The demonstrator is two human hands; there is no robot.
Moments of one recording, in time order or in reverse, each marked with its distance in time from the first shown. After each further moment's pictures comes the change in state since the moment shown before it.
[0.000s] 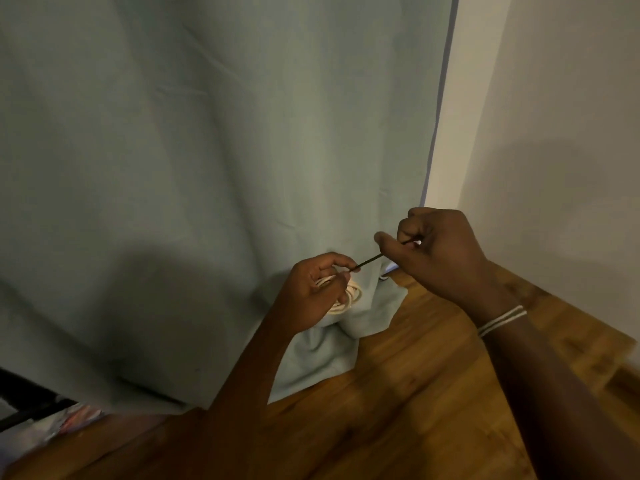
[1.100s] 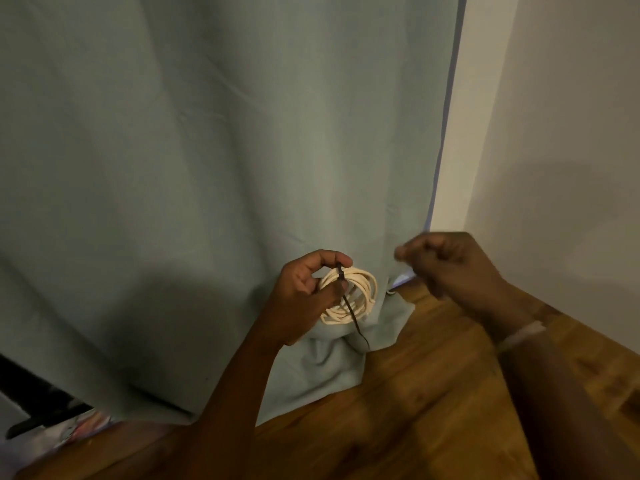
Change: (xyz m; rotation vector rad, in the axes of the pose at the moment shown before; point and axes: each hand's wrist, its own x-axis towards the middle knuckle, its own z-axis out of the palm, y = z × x) left_hand -0.019 0.049 -0.018 -0.257 0.049 0.013; right_hand -0.009 -0.007 -0.020 0.477 -0.193 0.311
